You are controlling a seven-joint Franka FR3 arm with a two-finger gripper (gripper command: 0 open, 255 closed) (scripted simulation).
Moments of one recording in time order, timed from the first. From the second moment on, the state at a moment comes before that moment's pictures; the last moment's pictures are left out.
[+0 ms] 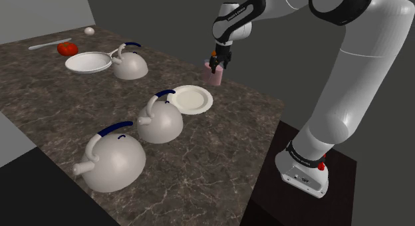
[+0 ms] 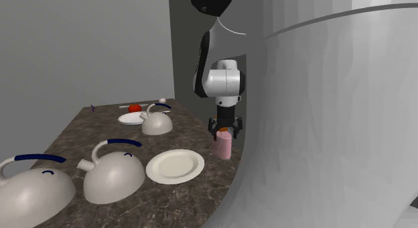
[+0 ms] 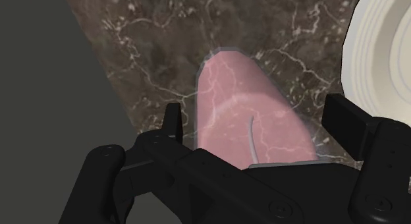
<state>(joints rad) -0.14 0.23 -0.17 -2.05 0.04 2.28 -0.18</state>
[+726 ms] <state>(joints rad) -0.14 0.23 -0.17 -2.05 0.04 2.28 -0.18</state>
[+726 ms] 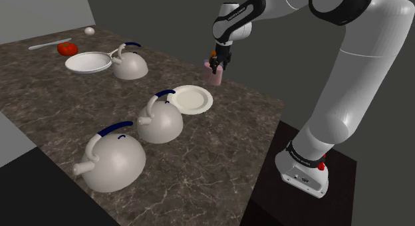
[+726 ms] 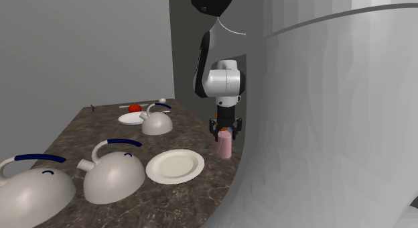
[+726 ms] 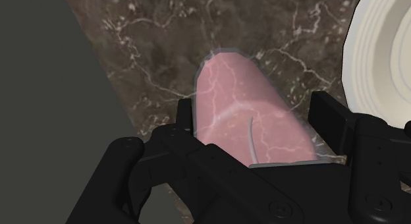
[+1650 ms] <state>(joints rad) -0.13 0.17 -0.17 -2.01 0.02 2.18 -0.17</state>
